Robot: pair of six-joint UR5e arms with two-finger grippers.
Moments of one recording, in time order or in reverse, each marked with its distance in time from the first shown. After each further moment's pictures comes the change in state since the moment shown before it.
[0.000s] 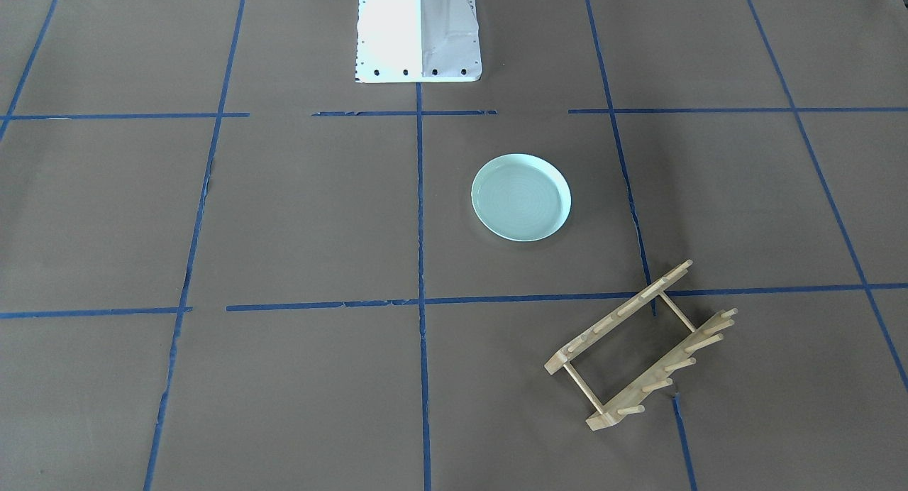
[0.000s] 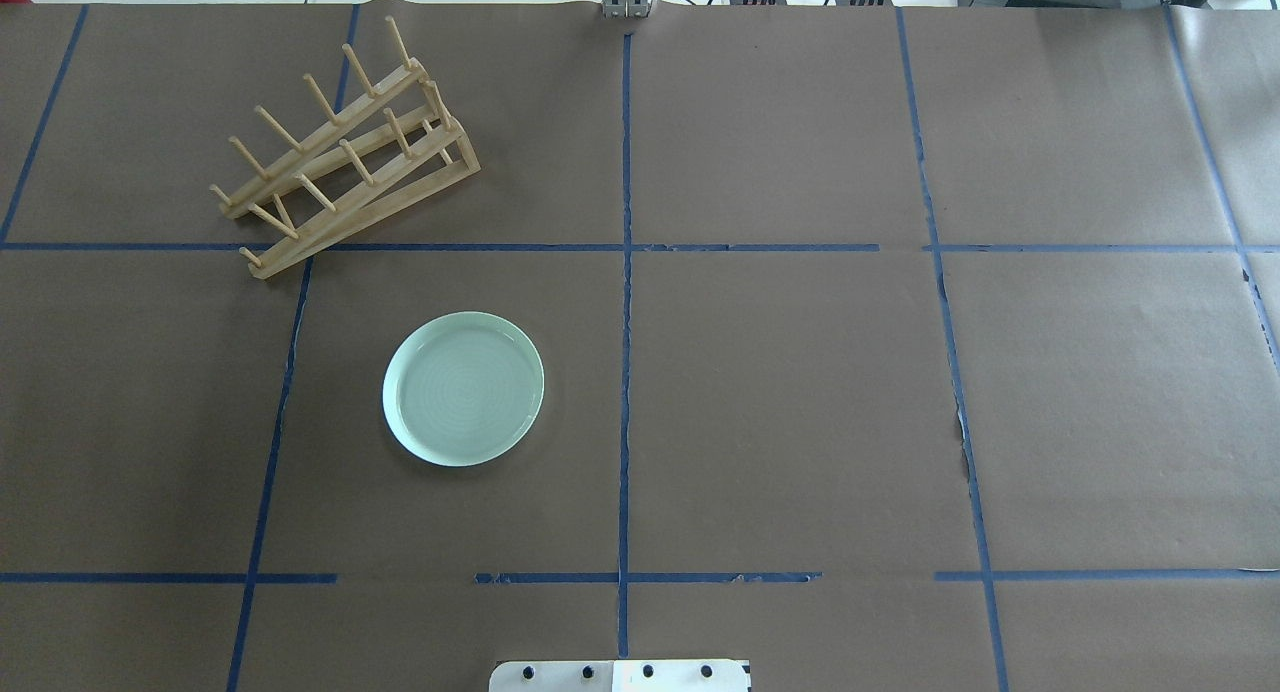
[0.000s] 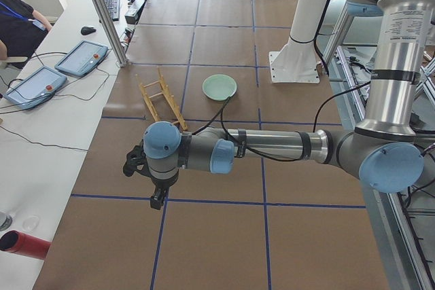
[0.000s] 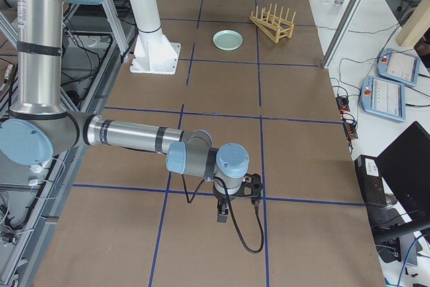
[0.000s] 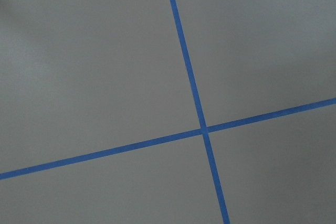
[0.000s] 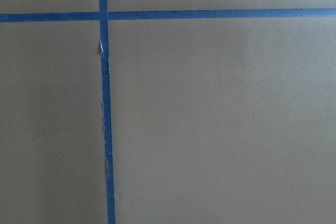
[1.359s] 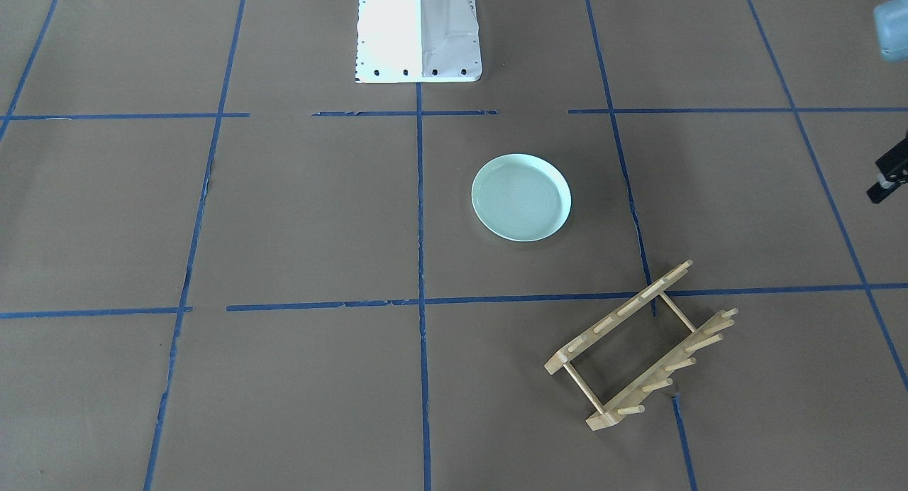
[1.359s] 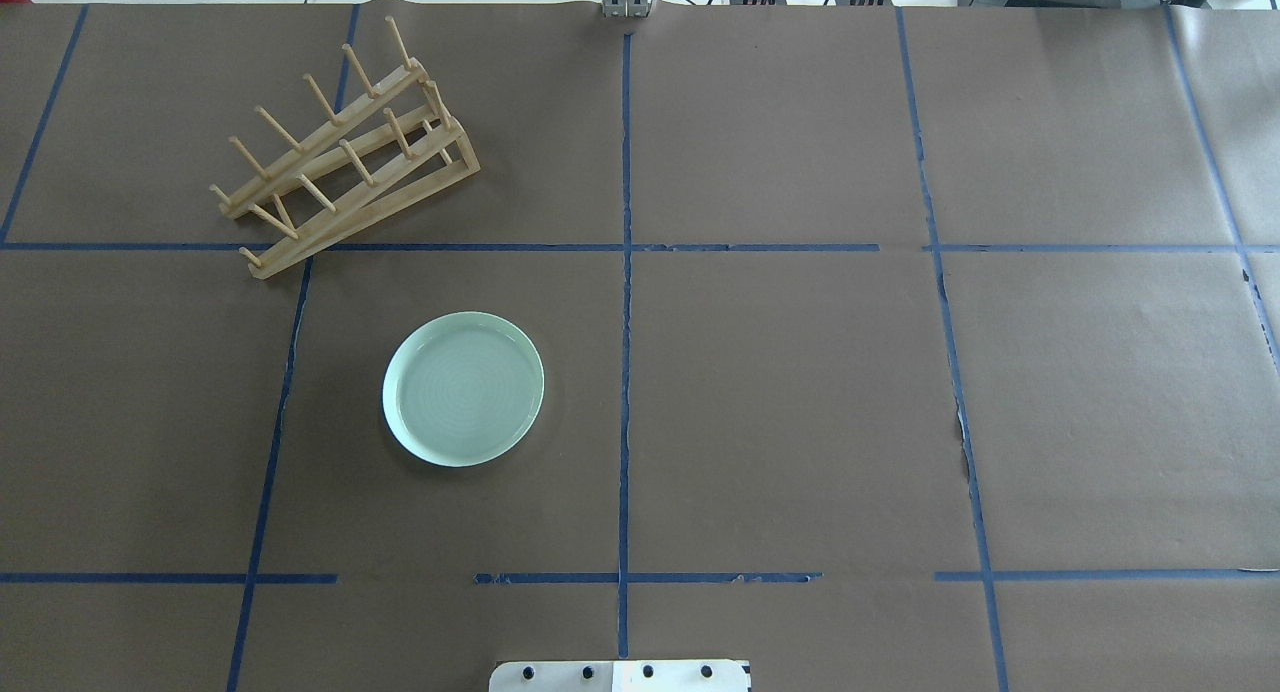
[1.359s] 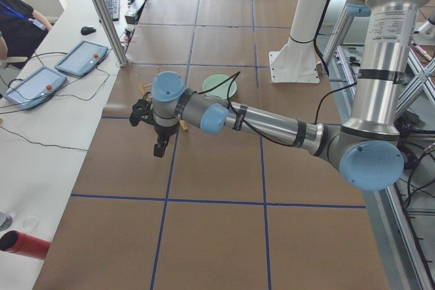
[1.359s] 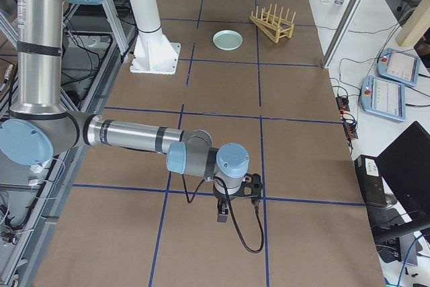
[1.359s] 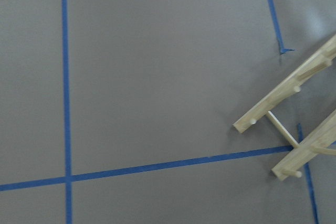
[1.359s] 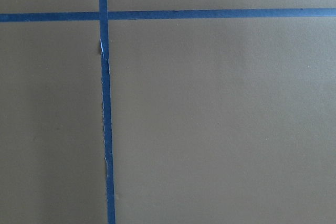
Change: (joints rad) left arm 0.327 -0.057 -0.296 -0.073 0.060 -0.662; right arm 0.000 0.000 0.000 0.000 0.000 0.000
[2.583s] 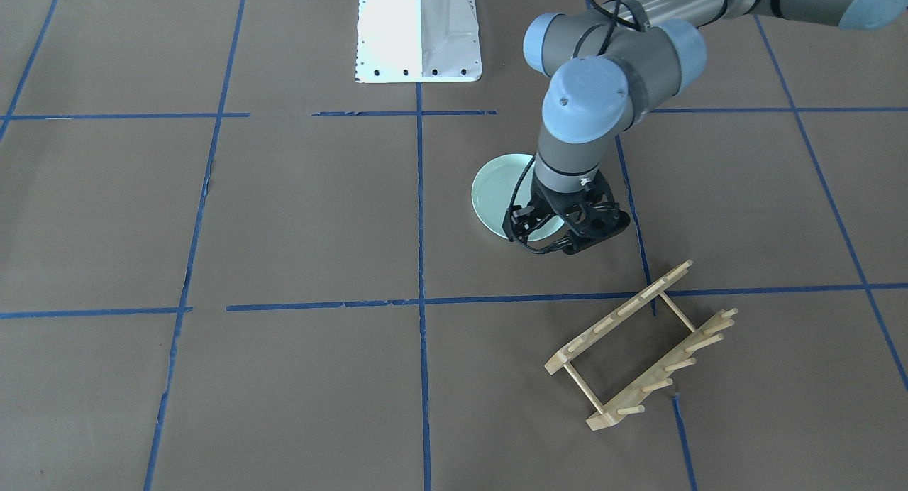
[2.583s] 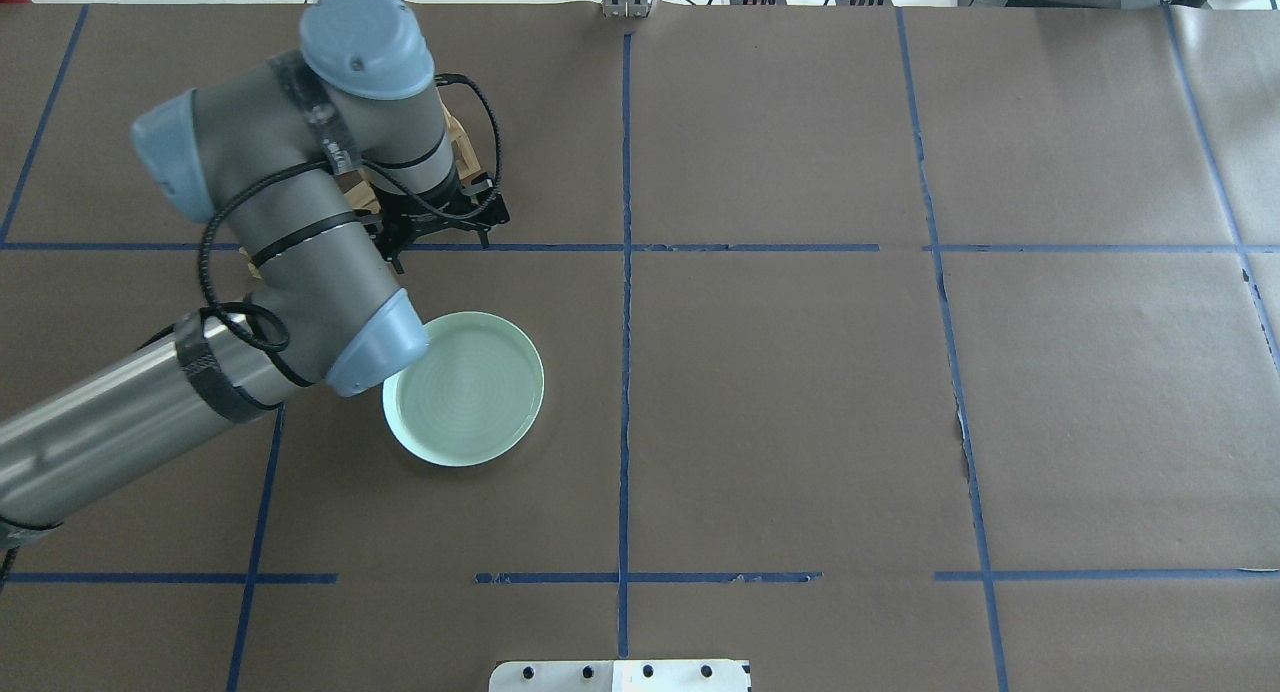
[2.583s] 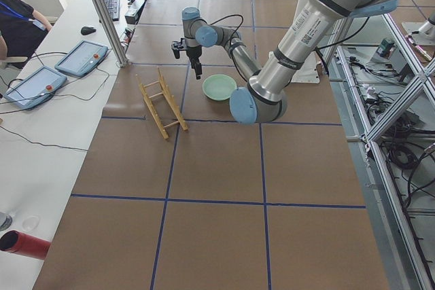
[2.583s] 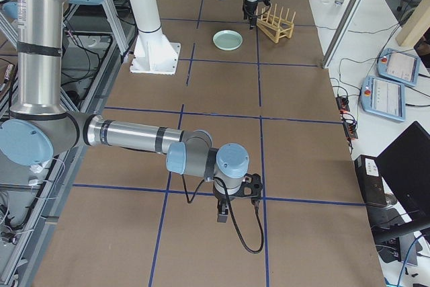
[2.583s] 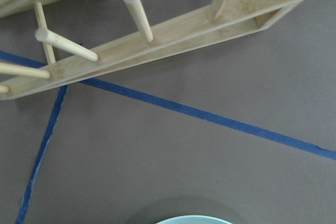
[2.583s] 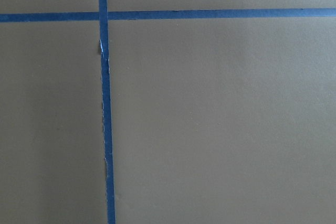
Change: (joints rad) left arm 0.618 -0.647 0.285 0.384 0.306 -0.918; right arm 0.001 0.000 0.001 0.000 0.000 0.000
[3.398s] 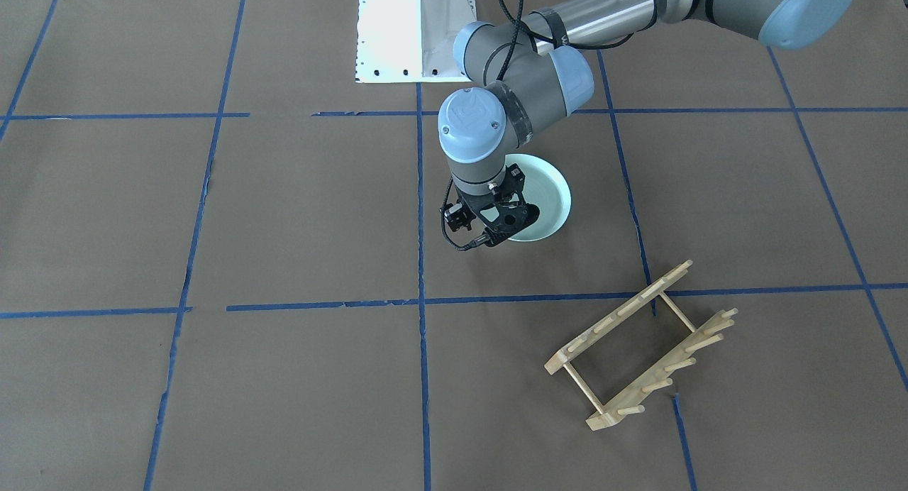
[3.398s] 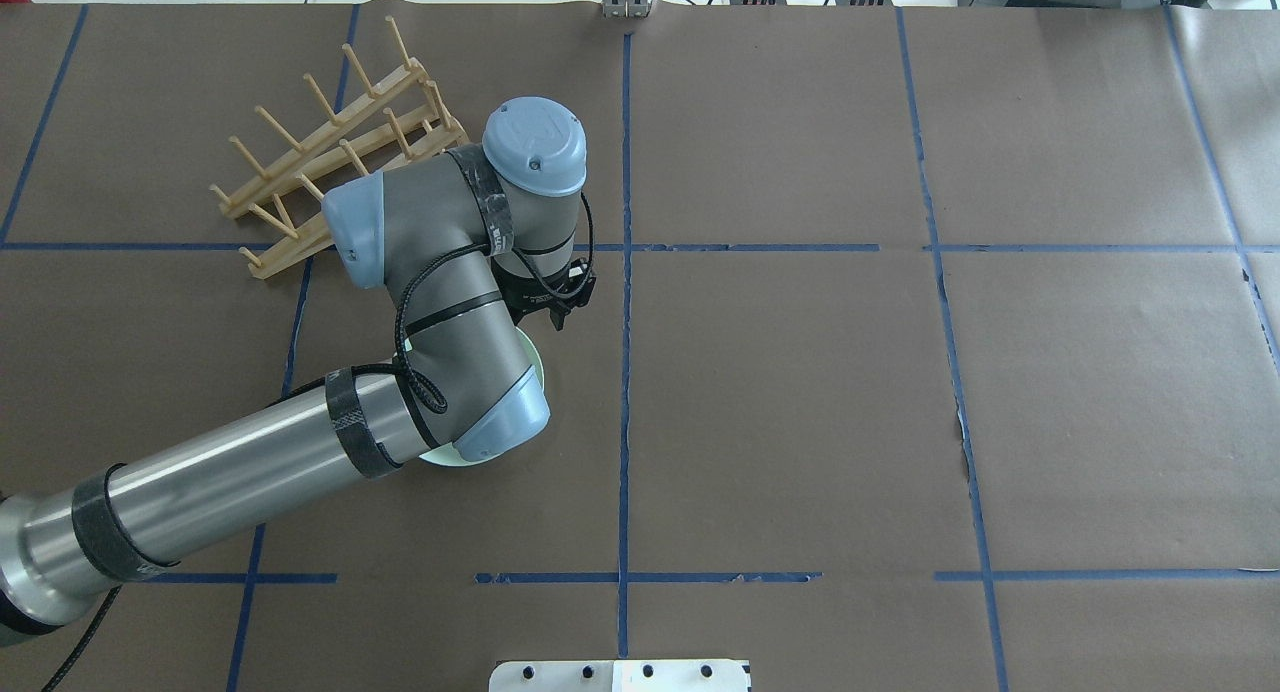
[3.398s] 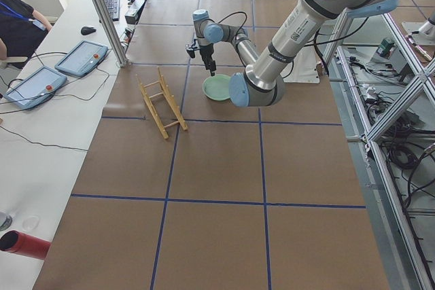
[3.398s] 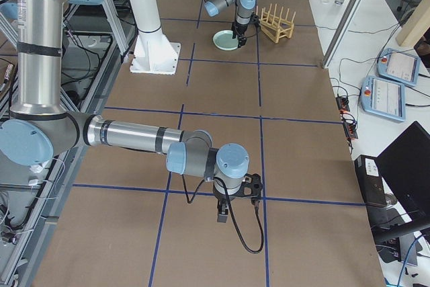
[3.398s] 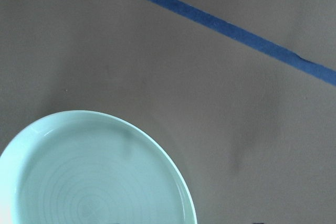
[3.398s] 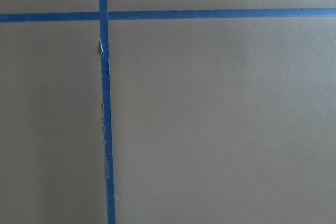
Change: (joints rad) left arm 0.127 -0.090 0.146 -0.015 0.003 -0.127; right arm 0.000 0.000 0.000 0.000 0.000 0.001
